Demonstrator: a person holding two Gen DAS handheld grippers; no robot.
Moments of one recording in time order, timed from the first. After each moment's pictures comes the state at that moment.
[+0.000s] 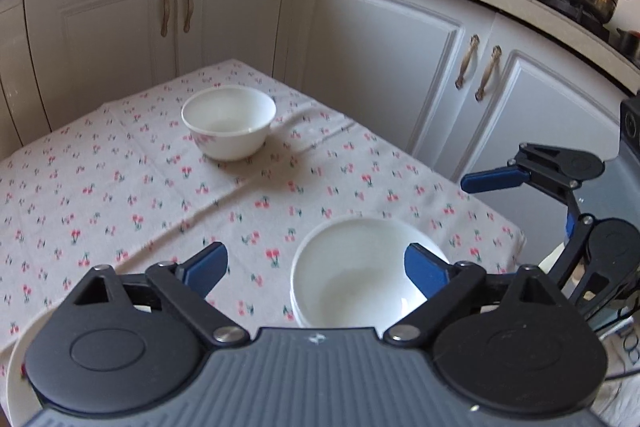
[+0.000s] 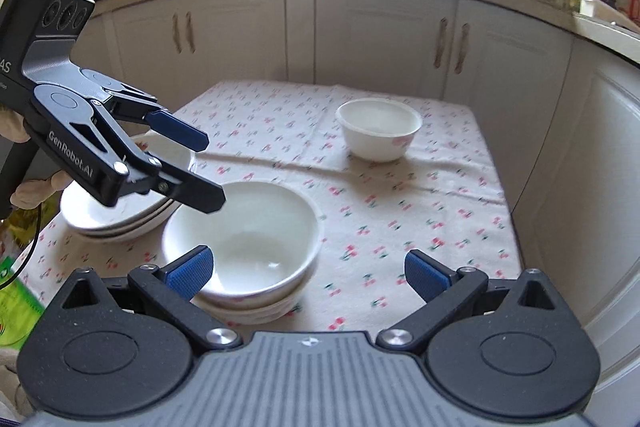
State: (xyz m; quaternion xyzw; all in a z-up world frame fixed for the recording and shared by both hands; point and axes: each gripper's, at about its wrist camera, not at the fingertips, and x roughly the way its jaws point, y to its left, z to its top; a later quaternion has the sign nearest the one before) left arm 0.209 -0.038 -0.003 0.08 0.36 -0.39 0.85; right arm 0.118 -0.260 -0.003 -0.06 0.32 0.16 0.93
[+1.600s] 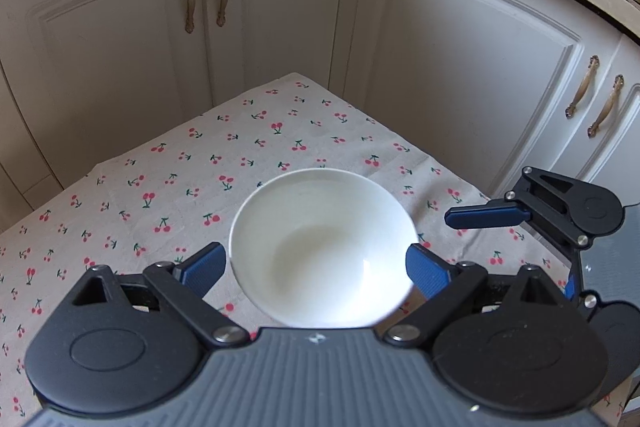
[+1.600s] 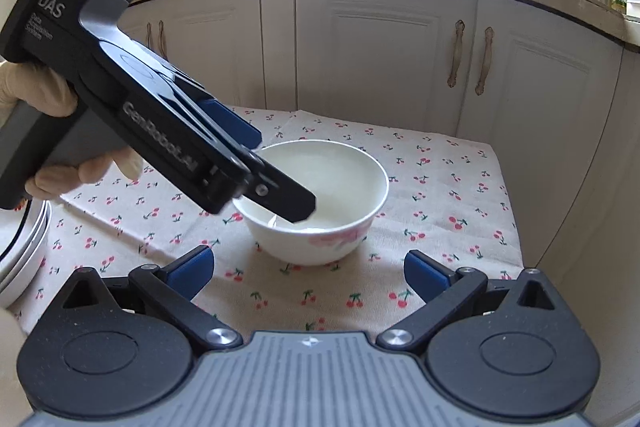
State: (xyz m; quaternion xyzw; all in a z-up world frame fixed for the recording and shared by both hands) left arm 0.405 -0.130 -0.033 0.11 0.39 -0.33 0.85; right arm 0.324 -0.294 -0.054 -0.07 0.30 0.21 0.93
